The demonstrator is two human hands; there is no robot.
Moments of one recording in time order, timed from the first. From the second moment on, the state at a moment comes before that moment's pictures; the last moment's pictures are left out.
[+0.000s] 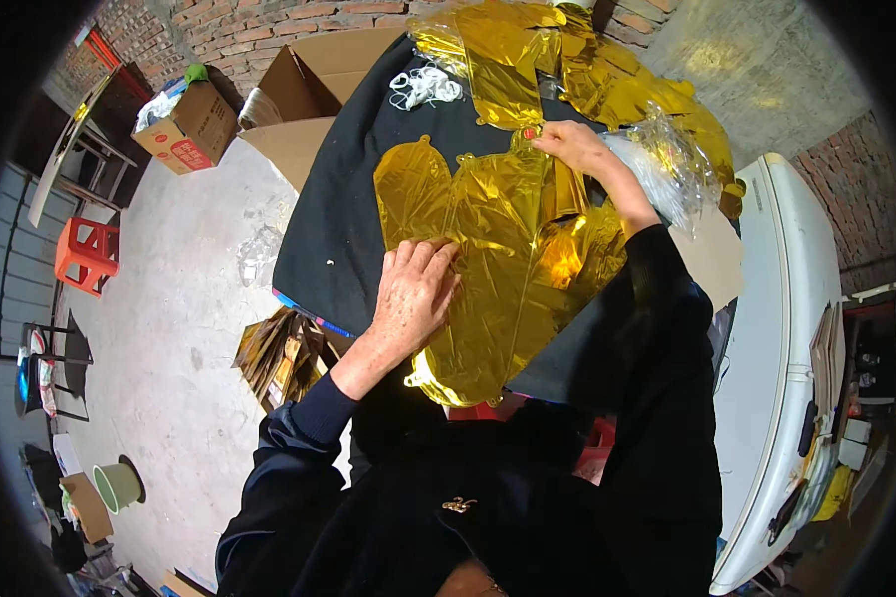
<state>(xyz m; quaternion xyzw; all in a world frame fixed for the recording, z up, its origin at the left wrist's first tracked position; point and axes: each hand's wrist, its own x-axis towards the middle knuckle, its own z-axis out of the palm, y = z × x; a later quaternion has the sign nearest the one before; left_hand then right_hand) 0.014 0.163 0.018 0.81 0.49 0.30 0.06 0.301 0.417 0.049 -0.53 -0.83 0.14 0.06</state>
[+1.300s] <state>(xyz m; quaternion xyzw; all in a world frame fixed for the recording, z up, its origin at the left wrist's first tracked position) 0.038 0.165 0.011 0.90 0.40 0.16 0.05 0.295 0.394 0.022 -0.46 -0.87 -0.03 0.16</state>
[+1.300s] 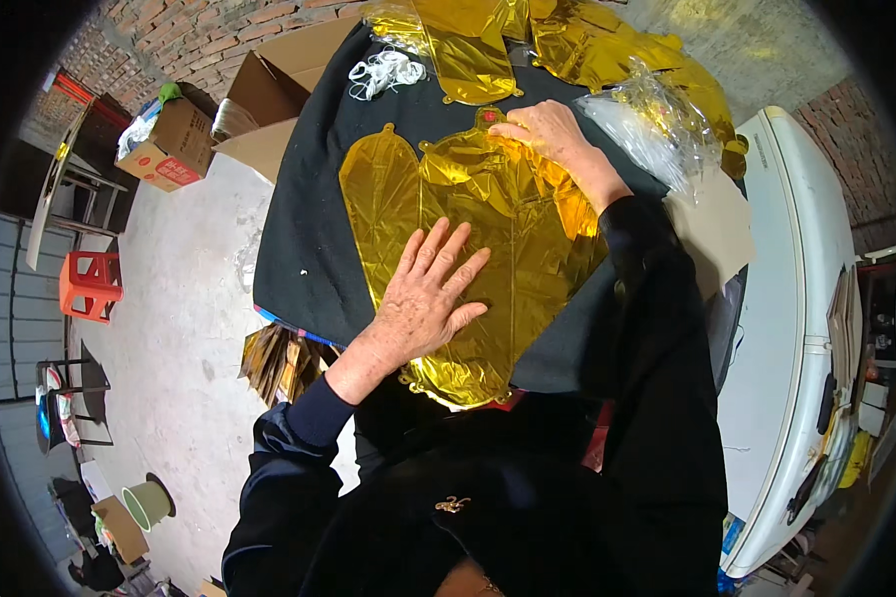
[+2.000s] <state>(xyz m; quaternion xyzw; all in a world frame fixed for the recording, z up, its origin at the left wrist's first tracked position) 0.049 0.196 0.010 0.92 0.36 0.16 0.05 0.302 0.393 0.008 -0.44 -0.87 -0.07 0.18</state>
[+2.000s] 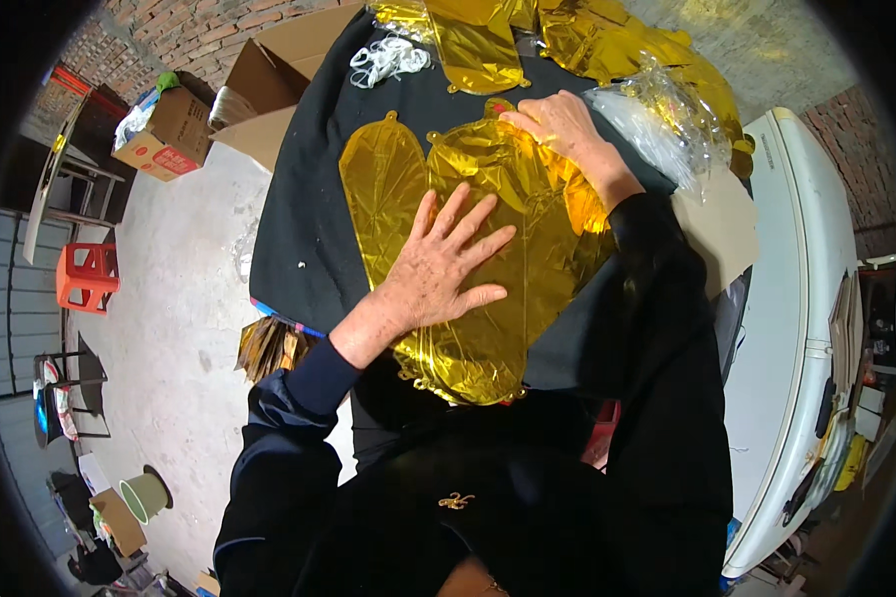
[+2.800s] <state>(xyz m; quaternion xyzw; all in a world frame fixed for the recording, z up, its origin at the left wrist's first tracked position) -0.036 0.168 0.018 0.90 0.36 0.24 0.06 0.299 0.102 0.032 -0.36 -0.91 -0.06 0.19</state>
